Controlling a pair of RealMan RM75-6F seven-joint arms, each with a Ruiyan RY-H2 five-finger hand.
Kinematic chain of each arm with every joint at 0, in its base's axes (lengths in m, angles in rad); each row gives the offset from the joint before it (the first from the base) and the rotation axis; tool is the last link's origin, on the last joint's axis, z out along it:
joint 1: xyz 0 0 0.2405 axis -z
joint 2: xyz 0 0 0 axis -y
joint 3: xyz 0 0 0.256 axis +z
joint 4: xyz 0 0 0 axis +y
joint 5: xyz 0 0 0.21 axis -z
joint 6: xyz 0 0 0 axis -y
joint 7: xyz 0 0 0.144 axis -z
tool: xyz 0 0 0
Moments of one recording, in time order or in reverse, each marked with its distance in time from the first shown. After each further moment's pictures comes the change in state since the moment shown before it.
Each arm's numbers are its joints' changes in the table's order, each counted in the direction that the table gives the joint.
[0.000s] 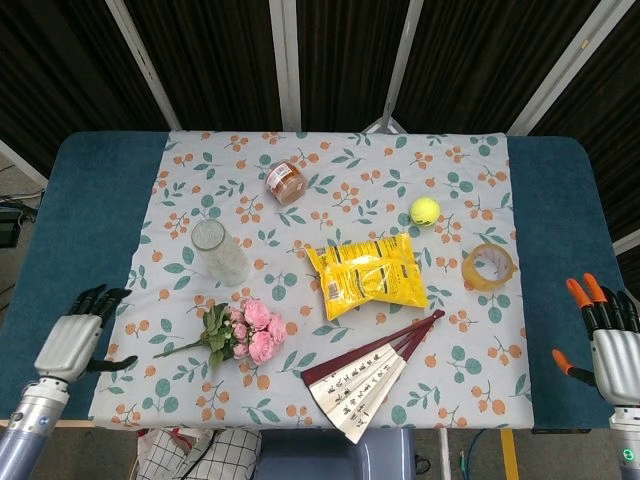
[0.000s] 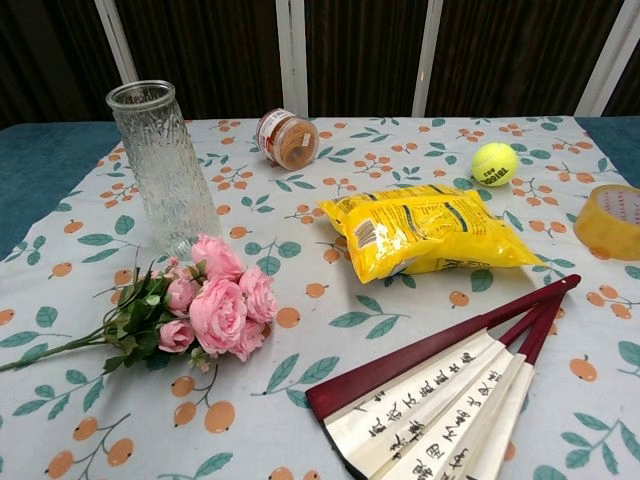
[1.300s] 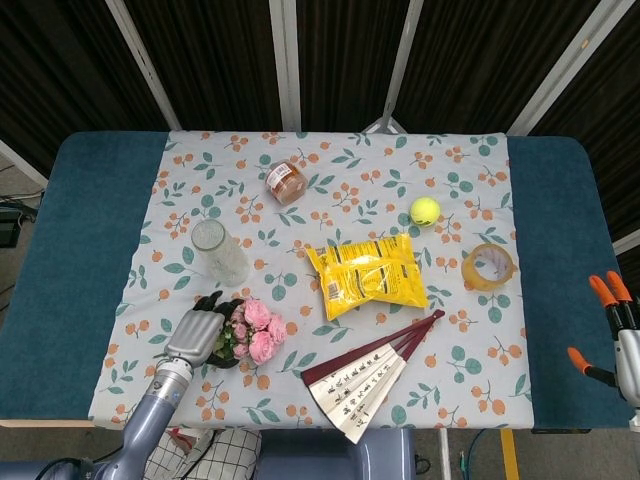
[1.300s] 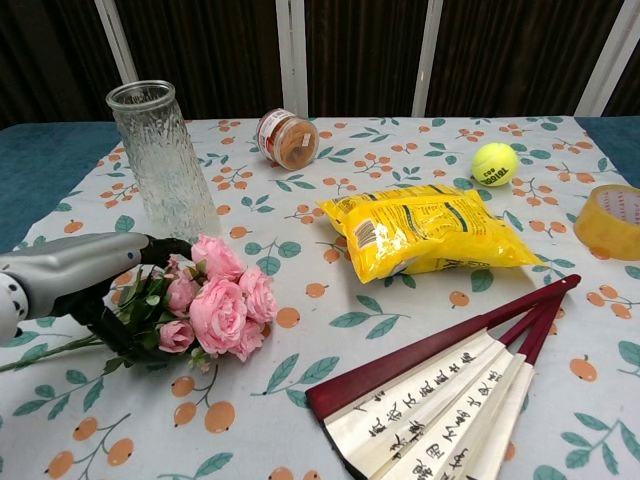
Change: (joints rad) left arm 0.290 0.458 -0.078 -0.015 0.482 0.040 -0.597; right arm 0.019 -0.033 0.014 0.021 -0.011 -0.022 -0.131
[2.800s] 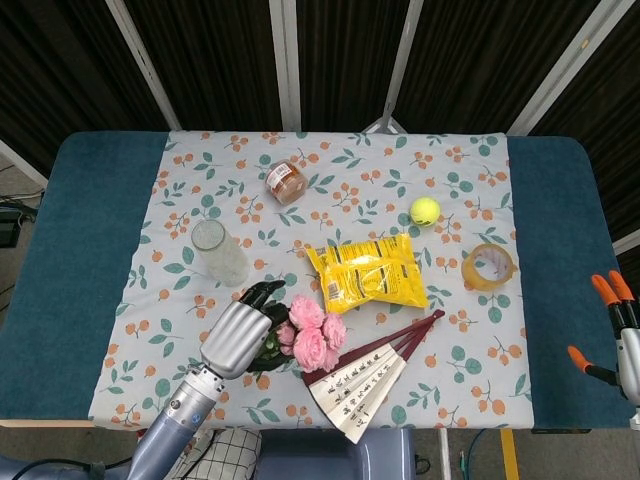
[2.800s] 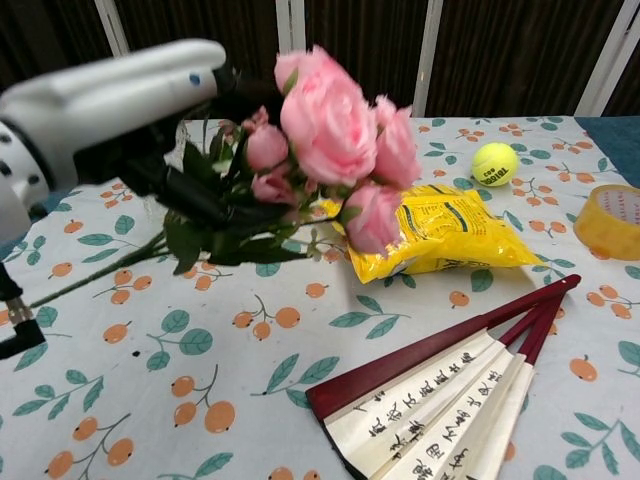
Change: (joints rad) left arm 0.080 -0.015 -0.010 -0.275 -0.403 -0.123 0.058; right arm -0.001 0.002 0.008 0.000 -0.017 0.015 -0.030
